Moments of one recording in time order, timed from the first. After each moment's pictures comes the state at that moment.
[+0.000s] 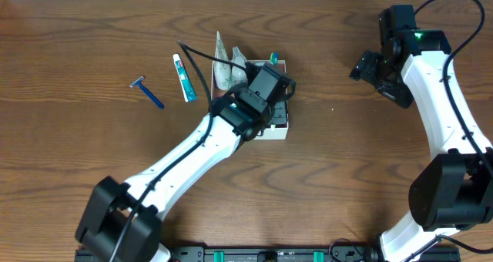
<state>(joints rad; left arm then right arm) -0.70 1.68 1.26 -0.56 -0.06 -0.70 0.04 1.83 1.61 -1.15 0.15 0.67</state>
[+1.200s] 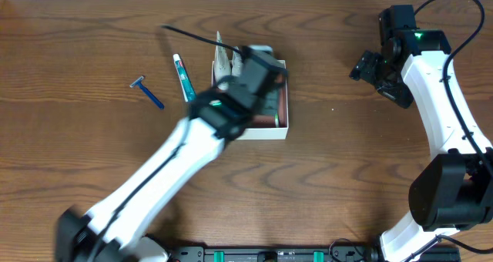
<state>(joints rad) -0.64 1.50 1.37 -0.72 -0.17 -0.51 0.04 1.83 1.61 -1.15 0.15 0.67</state>
